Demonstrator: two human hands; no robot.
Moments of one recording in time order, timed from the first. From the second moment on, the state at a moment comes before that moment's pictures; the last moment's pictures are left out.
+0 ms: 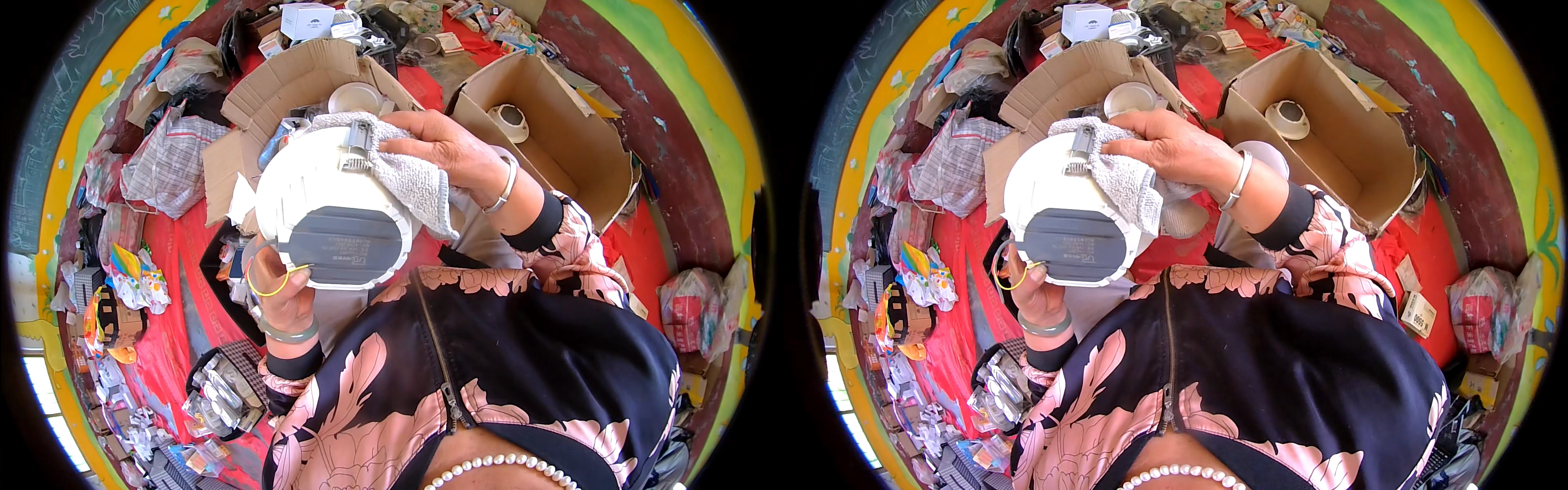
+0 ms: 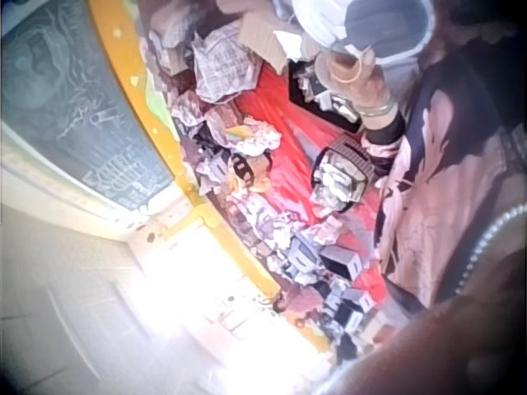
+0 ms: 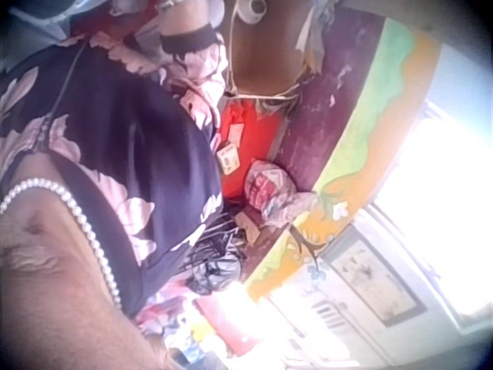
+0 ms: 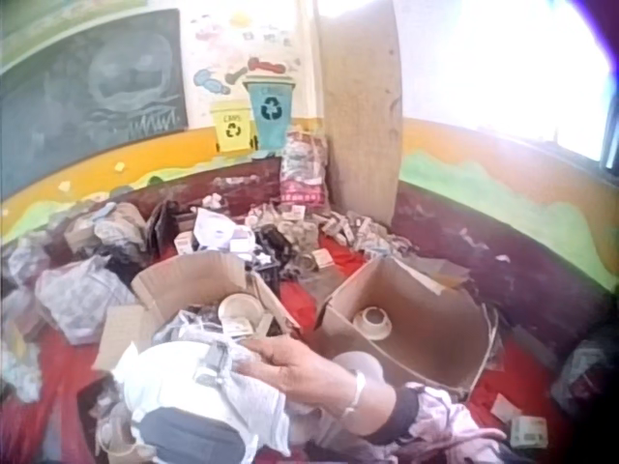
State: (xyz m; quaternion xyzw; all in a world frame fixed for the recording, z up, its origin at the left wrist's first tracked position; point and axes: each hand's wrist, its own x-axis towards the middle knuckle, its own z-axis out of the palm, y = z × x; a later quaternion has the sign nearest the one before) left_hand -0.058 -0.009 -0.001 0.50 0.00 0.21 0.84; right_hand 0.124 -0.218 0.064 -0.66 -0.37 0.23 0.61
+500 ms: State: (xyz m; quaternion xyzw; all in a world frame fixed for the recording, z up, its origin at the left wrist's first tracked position) left_hand -0.055 -0.017 -0.008 0.42 0.06 0.28 0.86; right_hand 0.111 -0.202 0.045 -0.50 -0.27 0.34 0.75
